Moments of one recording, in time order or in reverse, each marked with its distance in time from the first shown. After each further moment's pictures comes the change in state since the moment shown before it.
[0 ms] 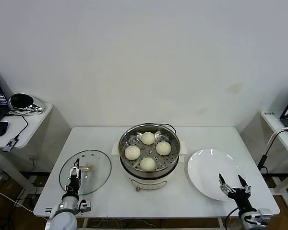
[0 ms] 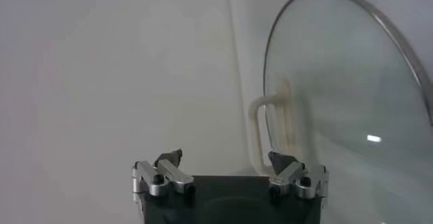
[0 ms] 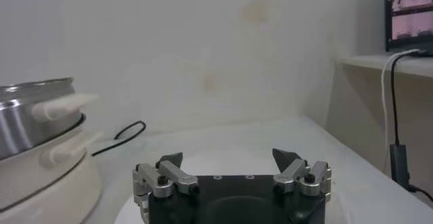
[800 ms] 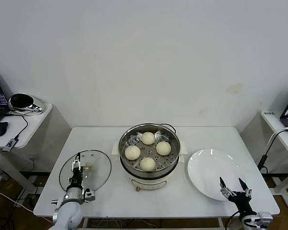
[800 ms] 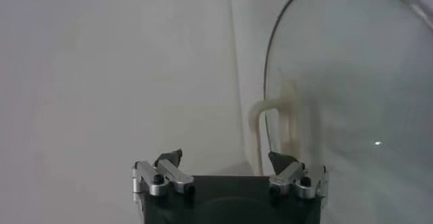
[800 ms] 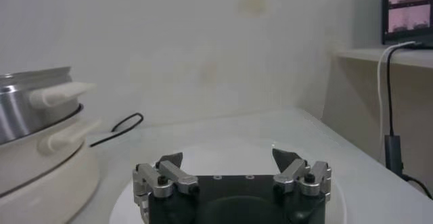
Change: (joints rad) left arm -0.121 -0.046 0.026 0.095 -0.022 0.038 0.012; right arm -0.018 0.009 0.005 -0.012 -0.021 0.012 0.000
